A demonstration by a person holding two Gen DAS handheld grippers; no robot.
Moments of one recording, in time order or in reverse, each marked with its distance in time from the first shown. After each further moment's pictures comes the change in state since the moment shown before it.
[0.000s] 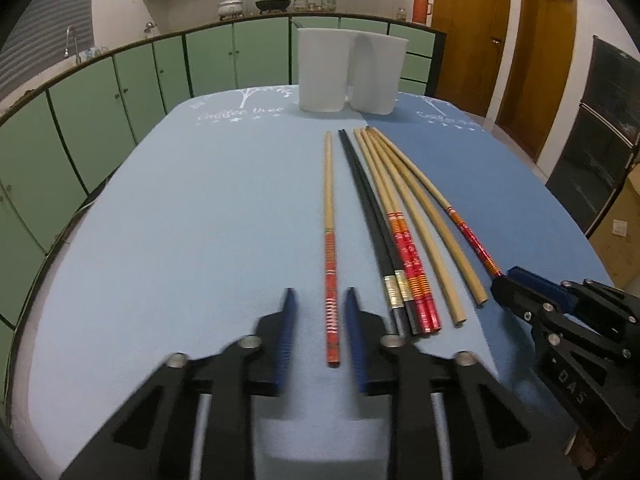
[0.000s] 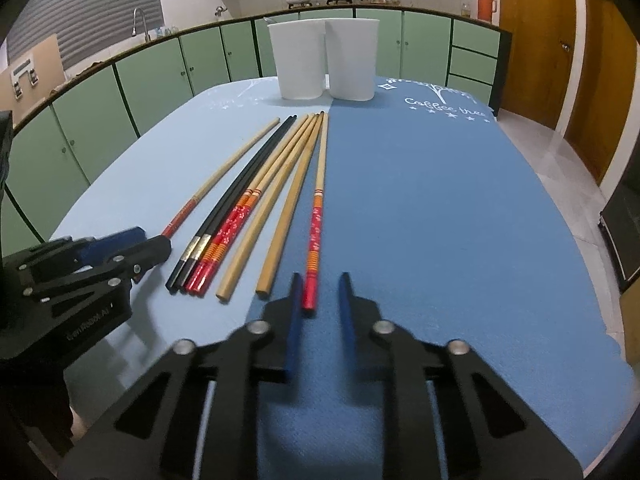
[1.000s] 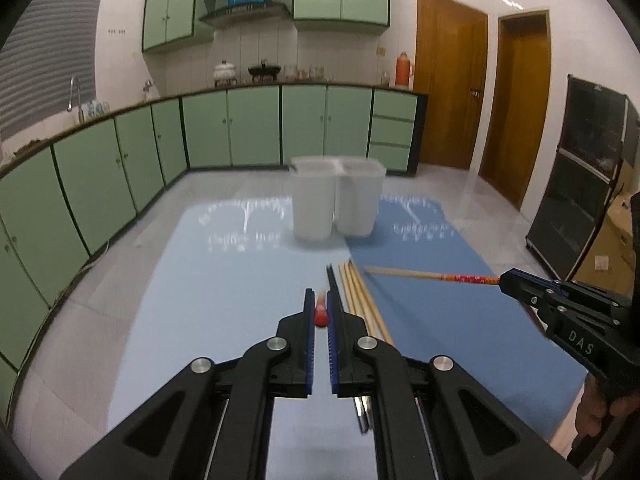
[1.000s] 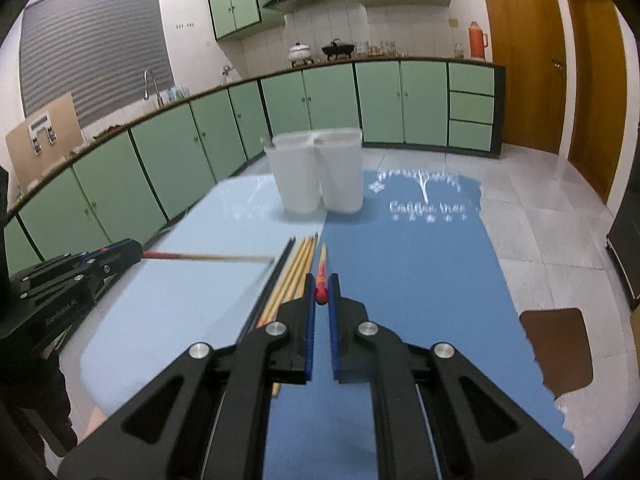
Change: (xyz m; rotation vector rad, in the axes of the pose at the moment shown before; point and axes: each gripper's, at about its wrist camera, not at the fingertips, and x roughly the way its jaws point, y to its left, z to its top) left arm -0.096 0.003 0.091 0.029 -0.240 -0.034; right arm -0.089 -0.035 0.089 0.043 -0.211 0.074
